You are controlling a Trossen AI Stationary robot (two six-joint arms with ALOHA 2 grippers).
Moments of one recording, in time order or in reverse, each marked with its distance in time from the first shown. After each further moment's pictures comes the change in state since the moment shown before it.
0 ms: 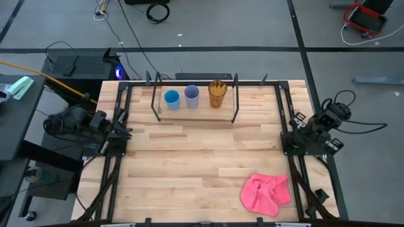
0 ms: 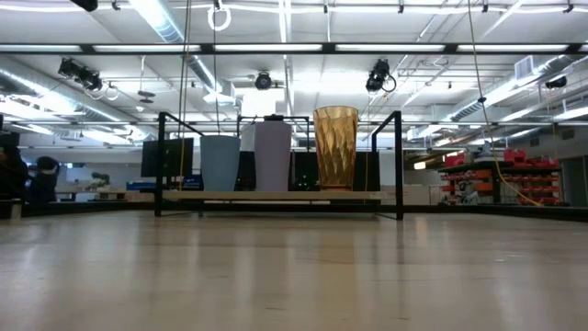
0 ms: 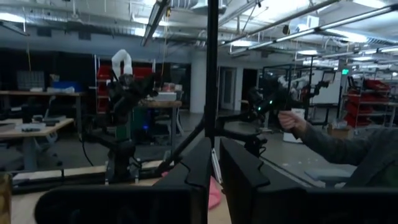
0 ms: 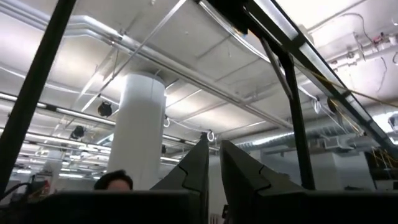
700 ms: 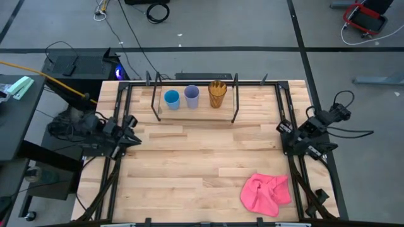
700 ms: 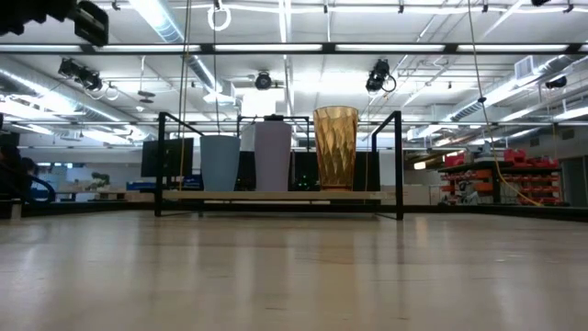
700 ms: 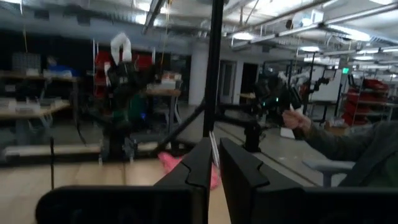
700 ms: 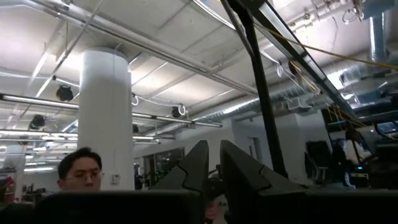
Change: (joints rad) left arm 0.000 -0.043 -0.207 0.134 -0.001 -0.040; right arm -0.001 0.001 -0.122 -0.039 0.138 0.017
